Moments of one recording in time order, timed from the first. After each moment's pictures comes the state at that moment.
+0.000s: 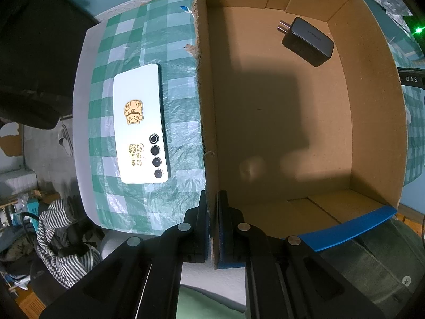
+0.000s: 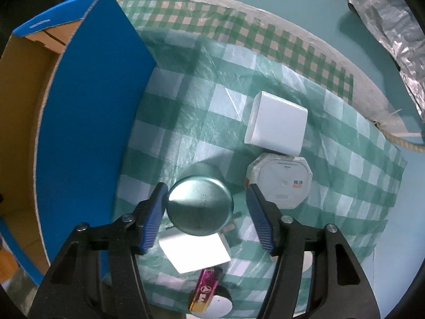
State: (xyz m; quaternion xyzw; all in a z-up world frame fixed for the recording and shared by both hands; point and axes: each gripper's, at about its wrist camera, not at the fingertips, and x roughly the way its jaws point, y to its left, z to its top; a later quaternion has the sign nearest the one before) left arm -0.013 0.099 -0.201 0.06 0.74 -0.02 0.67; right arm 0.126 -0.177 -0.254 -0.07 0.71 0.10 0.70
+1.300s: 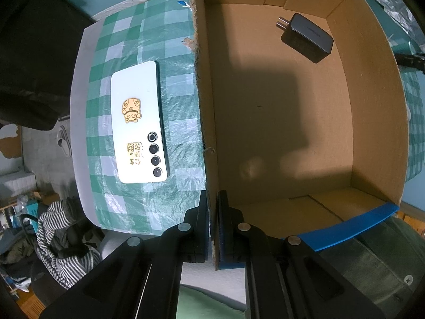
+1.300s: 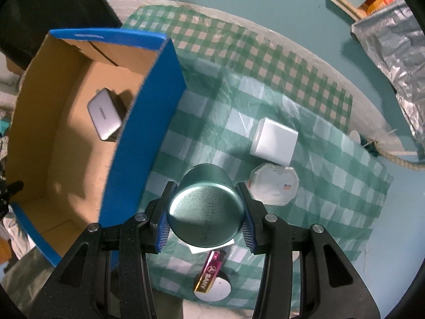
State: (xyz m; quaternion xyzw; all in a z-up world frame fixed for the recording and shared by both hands) left arm -0.016 0.097 -0.204 0.07 0.74 -0.03 0.67; right arm 0.123 -0.150 -0.190 -0.10 0.68 0.13 0.72
